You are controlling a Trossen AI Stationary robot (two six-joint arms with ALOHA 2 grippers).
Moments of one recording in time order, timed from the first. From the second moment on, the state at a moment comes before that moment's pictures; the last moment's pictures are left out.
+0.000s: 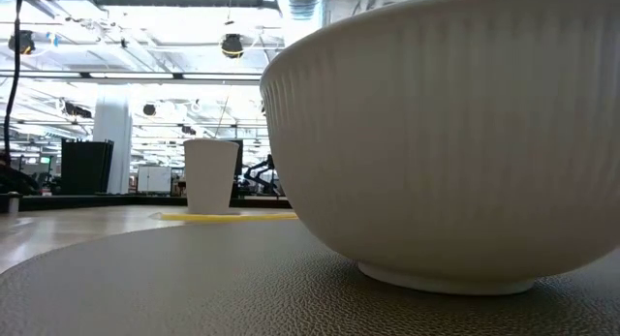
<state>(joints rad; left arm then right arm) -0.95 1.43 0.61 -0.17 -0.02 -0.82 -0.20 1.34 0.35 0.47 0.10 -0.04</state>
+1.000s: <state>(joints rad) -0.99 1.43 0.59 -0.33 -0.17 -0.63 -0.20 1.34 0.35 0.47 0.10 -0.03</state>
